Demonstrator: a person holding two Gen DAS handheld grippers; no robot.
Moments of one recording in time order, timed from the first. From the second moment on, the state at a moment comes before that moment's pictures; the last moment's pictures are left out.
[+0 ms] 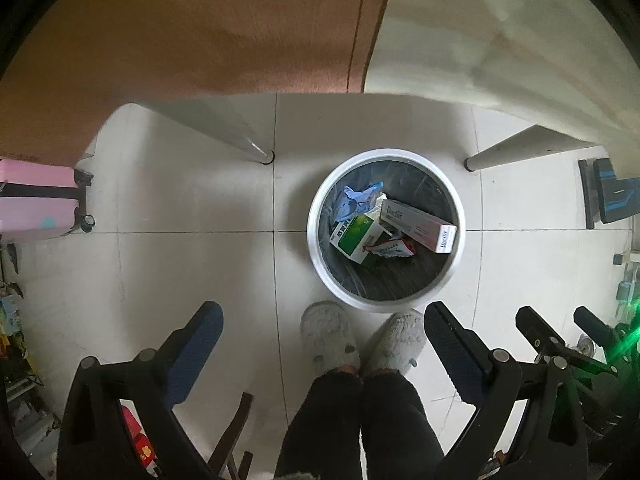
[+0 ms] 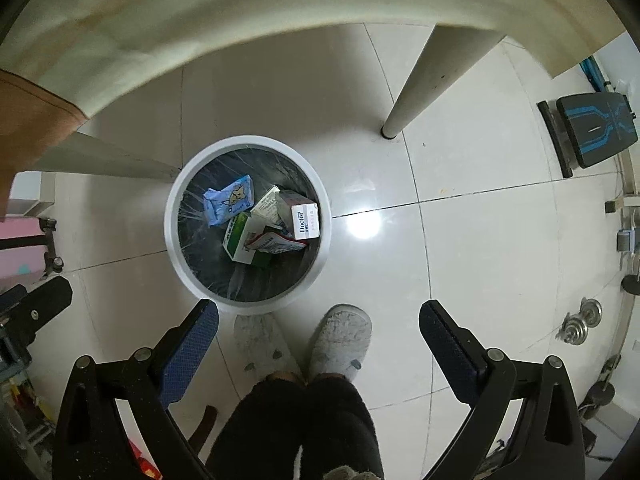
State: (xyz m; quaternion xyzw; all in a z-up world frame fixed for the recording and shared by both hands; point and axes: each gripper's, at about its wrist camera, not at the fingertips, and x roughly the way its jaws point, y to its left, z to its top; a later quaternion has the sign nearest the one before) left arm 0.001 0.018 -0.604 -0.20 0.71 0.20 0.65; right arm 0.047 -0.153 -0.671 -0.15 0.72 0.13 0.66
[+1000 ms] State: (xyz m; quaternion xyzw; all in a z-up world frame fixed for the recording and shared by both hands) left arm 0.010 0.024 -0.316 -0.19 0.63 0.20 0.73; right arm 0.071 -0.170 -0.321 -0.03 0.69 0.15 0.70
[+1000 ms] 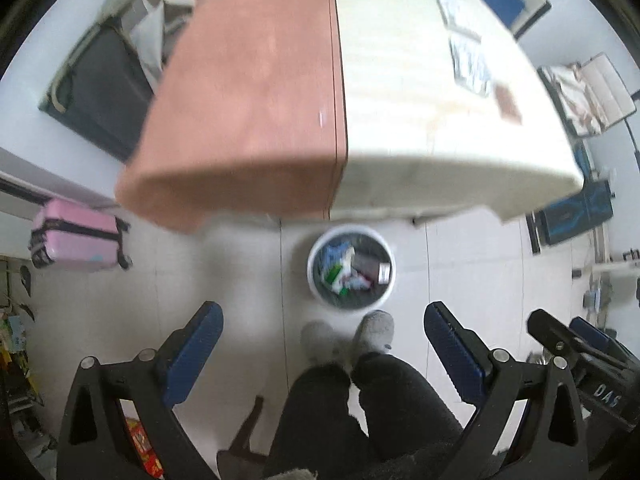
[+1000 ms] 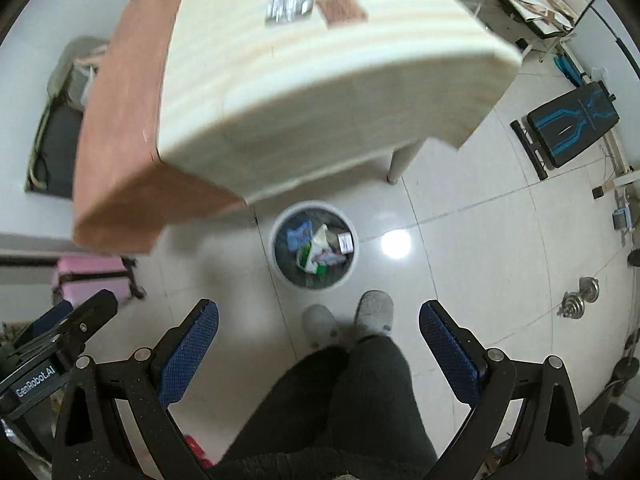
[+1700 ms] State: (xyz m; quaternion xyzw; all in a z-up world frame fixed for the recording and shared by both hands) left arm 0.318 0.018 -0.374 -0.20 0.67 0.13 0.71; right arm 0.384 -0.197 -0.382 -0.05 0.72 0.08 0.69
